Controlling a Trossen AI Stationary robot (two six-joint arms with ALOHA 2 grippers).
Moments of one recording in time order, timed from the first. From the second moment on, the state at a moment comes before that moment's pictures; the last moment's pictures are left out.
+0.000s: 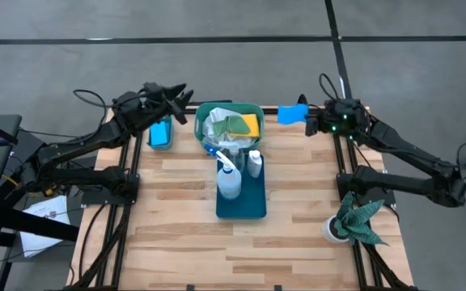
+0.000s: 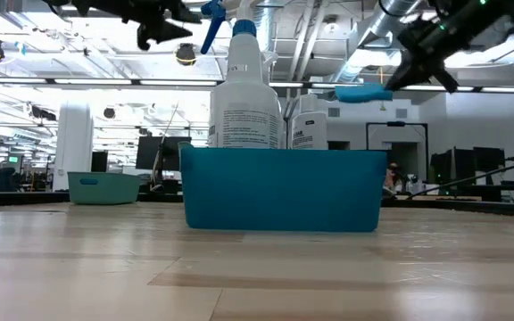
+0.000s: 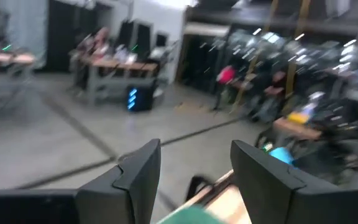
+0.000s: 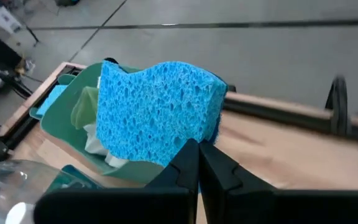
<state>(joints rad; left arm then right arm) 0.54 0.97 0.81 0.26 -0.20 -0.18 -0.64 0.79 0.77 -0.50 0.13 0.51</state>
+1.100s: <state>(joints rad) 0.39 1.23 1.06 0.40 -0.10 -0.19 -0.52 1.51 1.76 -0.81 0.00 -0.01</state>
